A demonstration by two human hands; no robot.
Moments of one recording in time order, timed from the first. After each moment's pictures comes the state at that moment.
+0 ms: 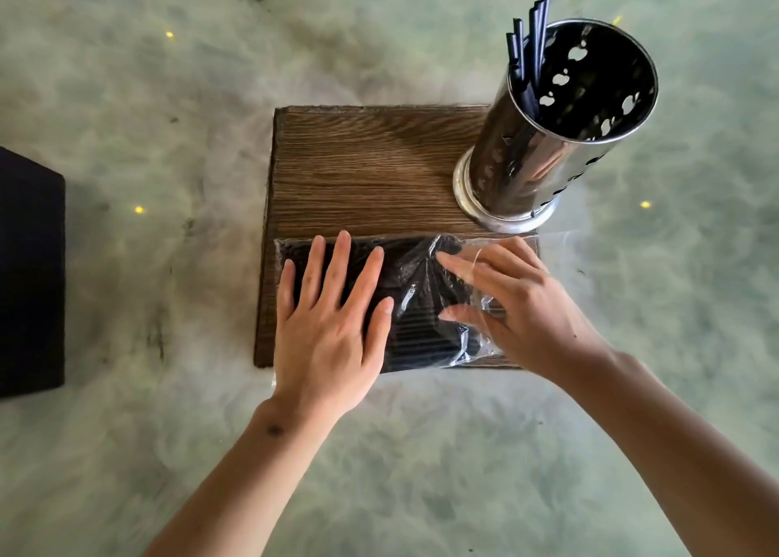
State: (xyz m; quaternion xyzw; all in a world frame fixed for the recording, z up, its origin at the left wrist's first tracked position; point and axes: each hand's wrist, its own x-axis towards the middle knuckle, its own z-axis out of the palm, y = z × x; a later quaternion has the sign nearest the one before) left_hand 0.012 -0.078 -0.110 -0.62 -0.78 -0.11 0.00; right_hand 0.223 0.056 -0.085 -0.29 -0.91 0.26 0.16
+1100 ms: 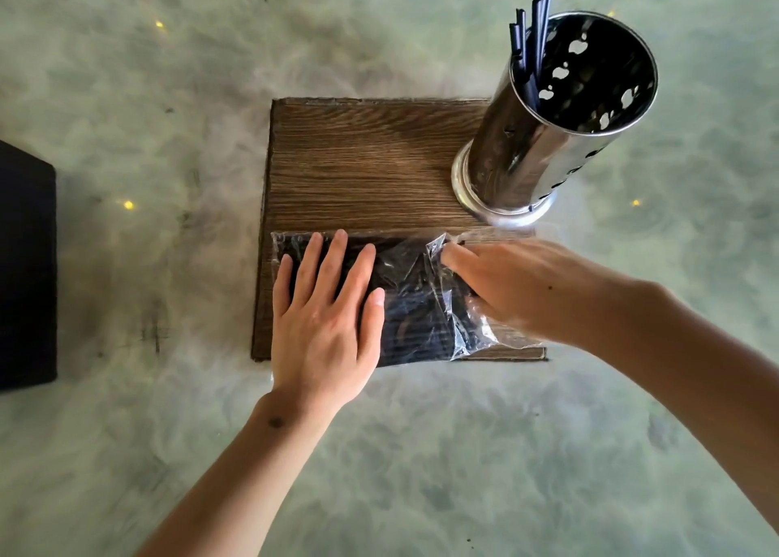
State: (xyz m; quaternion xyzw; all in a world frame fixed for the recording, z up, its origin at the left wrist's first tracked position) left_hand 0.014 -0.078 -0.110 -0.60 -0.78 -0.16 0.01; right_hand 0.197 0.078 -0.030 -0.23 -0.95 0.16 -0.15
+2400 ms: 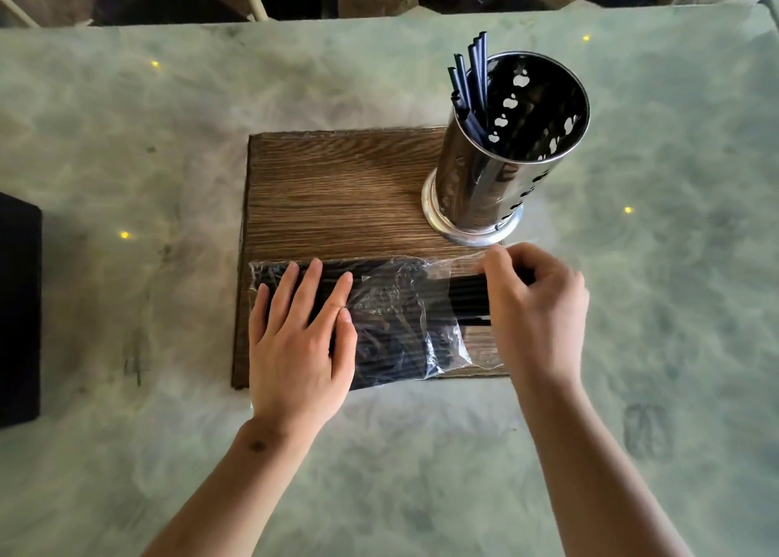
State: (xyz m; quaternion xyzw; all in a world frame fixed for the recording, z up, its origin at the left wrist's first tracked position) left_hand 0.015 -0.078 -0.112 -0.59 -0.79 -0.17 0.03; right_hand 0.200 0.037 -0.033 -0.70 -0.53 0.36 0.31
